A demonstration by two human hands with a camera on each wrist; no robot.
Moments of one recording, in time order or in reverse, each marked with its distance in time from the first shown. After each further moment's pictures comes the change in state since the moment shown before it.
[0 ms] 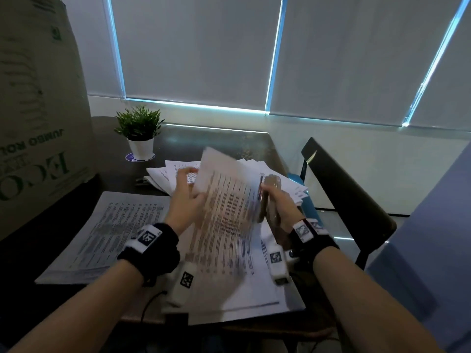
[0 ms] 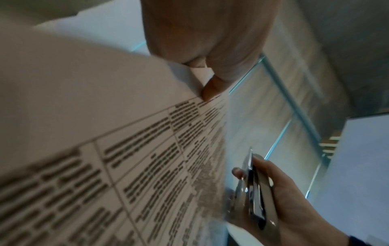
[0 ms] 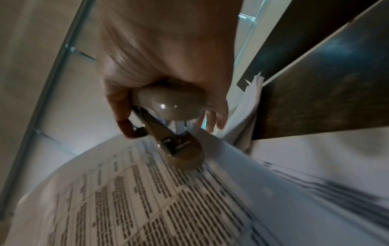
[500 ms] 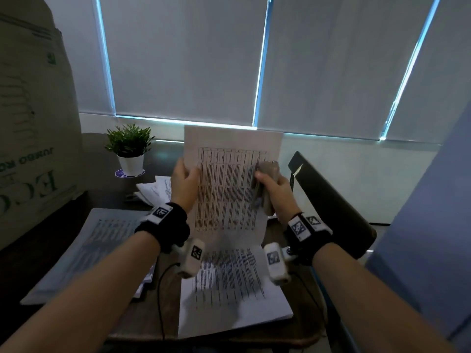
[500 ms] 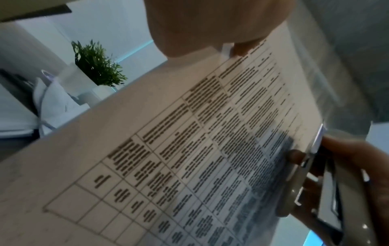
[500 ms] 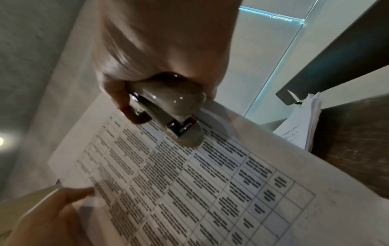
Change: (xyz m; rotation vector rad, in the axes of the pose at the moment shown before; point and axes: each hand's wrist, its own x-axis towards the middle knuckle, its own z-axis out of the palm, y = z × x) left_hand 0.038 0.052 0.019 -0.198 0.202 0.107; right_hand -0.027 -0.061 0.003 -0.085 0.066 -0.357
